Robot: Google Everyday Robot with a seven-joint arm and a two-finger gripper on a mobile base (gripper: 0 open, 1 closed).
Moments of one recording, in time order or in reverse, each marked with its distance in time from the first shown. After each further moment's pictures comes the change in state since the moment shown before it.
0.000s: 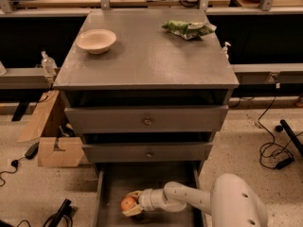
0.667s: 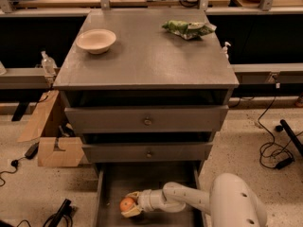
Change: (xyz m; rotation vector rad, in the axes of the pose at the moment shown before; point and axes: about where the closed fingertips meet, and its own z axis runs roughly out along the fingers) arm -0.001 0.003 0.003 -0.007 -0.002 0.000
